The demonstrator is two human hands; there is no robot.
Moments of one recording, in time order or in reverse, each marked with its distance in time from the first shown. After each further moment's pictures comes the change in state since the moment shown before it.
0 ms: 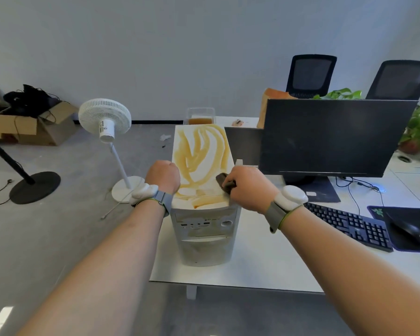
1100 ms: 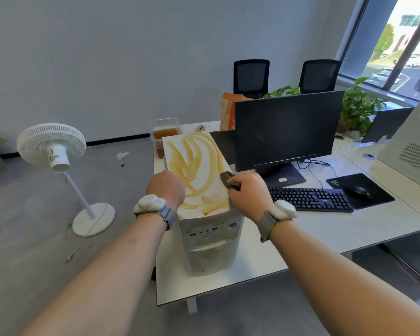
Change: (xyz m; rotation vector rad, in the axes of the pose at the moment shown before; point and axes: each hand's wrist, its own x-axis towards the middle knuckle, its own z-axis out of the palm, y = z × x) left_hand 0.011 -0.009 0.001 -0.491 -0.100 -0.022; right_hand -0.022 -0.038 0.045 0.196 0.455 0.418
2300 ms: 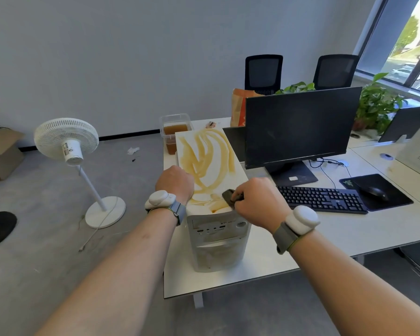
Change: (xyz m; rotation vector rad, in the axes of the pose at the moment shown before) left_hand 0.003 -0.002 0.006 0.037 0.073 -0.013; right_hand -0.026 -0.027 -0.025 -0.149 -0.190 -0.079
